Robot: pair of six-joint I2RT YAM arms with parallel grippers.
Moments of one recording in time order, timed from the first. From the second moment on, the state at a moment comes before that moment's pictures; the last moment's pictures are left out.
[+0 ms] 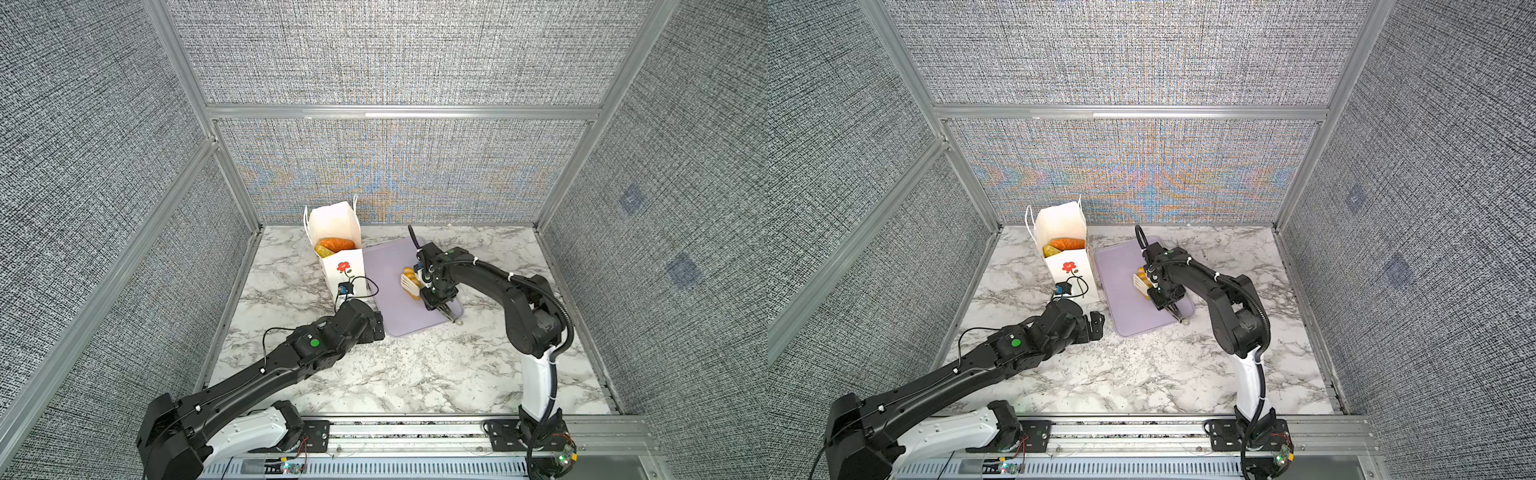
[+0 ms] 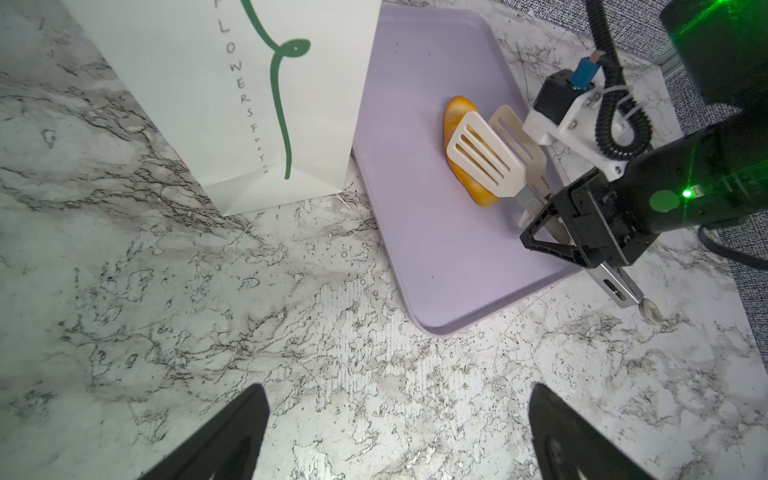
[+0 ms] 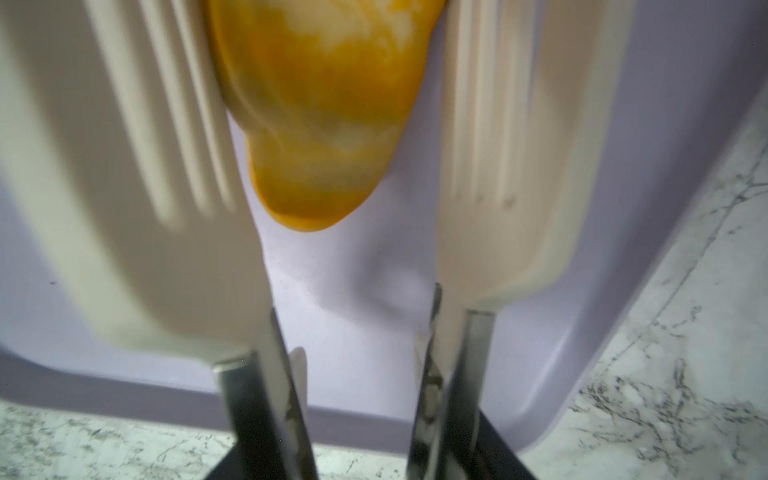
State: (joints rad) left arm -0.91 1.05 0.80 -0.56 -0.32 -0.80; right arm 0.55 2.07 1.62 -1.02 0.06 -0.03
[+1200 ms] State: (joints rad) left arm -0.91 0.98 0.78 -0.60 -0.36 -0.83; right arm 0.57 2.12 1.72 -1.20 0.18 -0.07
